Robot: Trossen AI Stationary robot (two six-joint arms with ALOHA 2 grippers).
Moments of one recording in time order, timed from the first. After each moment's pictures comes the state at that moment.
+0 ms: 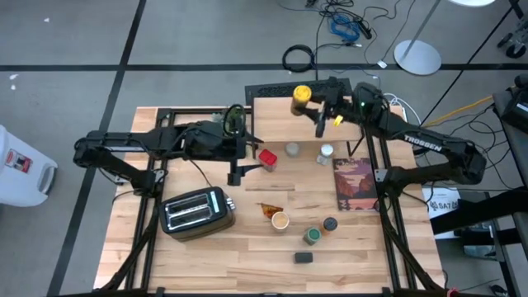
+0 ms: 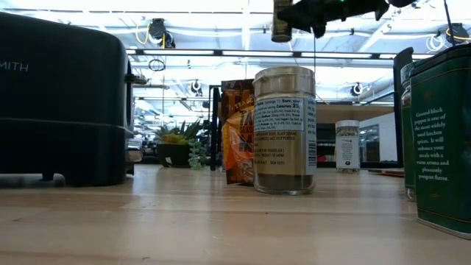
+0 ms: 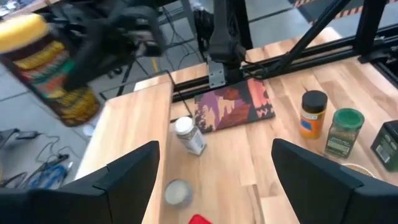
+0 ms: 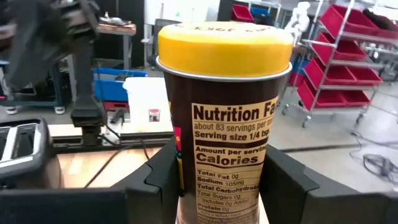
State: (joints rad) left arm -0.02 1.36 1.42 -0.46 -0.11 0.29; right arm -0.56 1.13 0.96 0.15 -0.24 -0.11
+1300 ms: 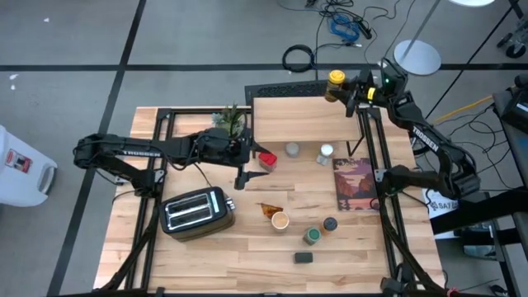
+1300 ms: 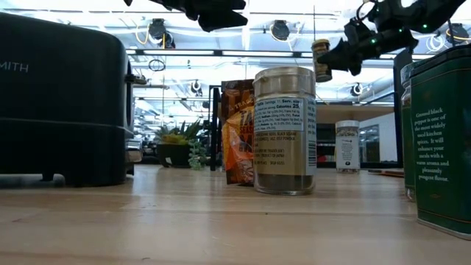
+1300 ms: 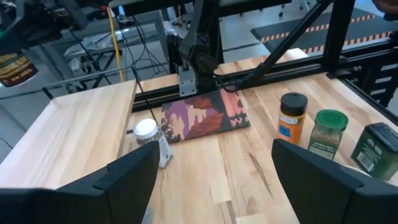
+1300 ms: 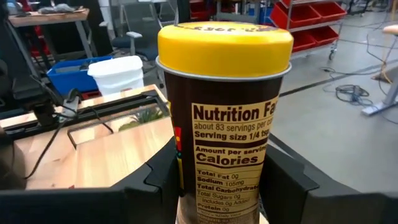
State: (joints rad) left arm 0.09 1.36 1.02 0.04 0.14 0.24; right arm -1.20 1.08 0.81 0.07 -0.74 -0.09
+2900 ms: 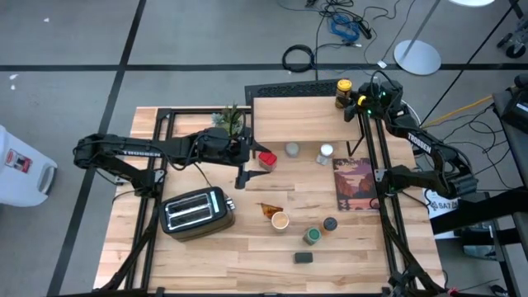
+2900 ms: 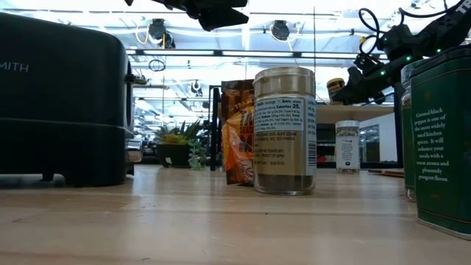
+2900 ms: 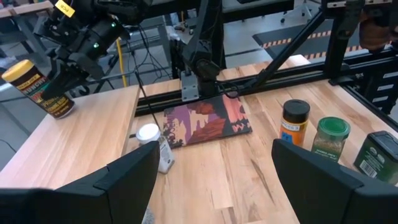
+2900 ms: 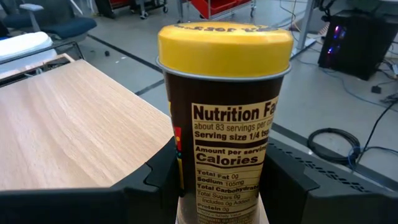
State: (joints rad) left arm 0.09 1.36 1.02 0.06 0.14 0.24; right arm -1.28 1.10 0.57 0.19 -0.49 -0.09
